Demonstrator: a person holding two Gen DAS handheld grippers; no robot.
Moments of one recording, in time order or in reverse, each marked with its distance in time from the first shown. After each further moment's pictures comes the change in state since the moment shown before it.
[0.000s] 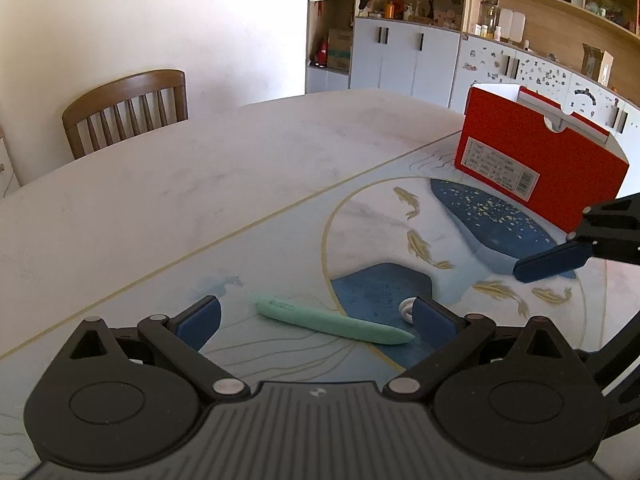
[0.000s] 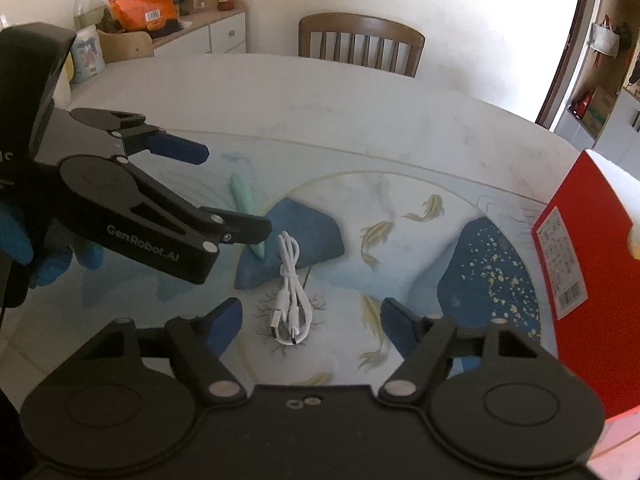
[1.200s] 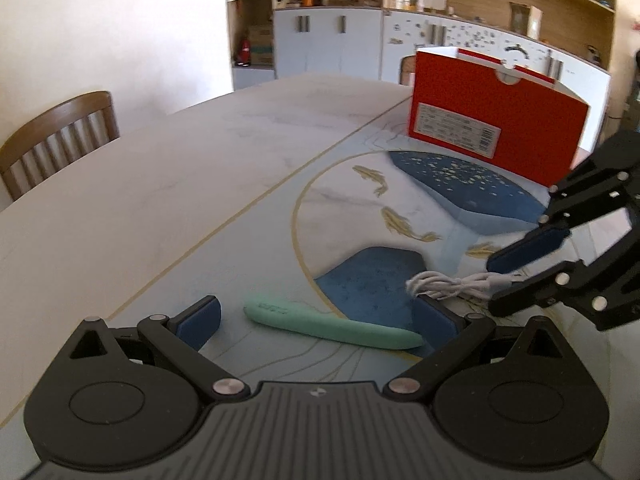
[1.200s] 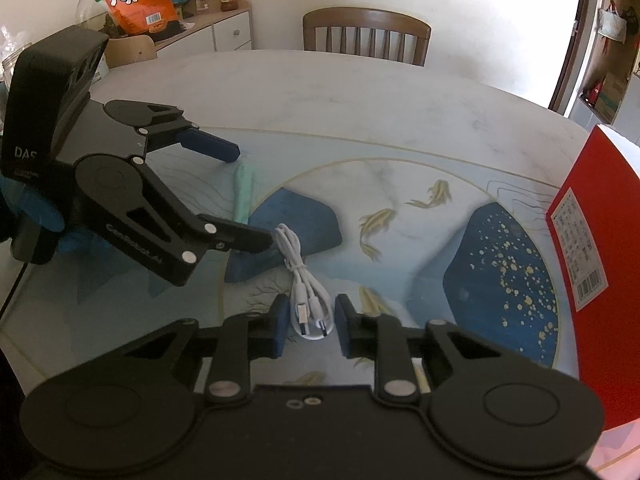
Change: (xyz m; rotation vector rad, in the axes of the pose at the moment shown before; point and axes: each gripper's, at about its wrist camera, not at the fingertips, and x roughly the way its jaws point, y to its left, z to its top) left arm 0.027 0.010 0.002 0.206 0.019 -0.183; right arm 0.009 -0.015 -0.003 0.025 -0.005 0.059
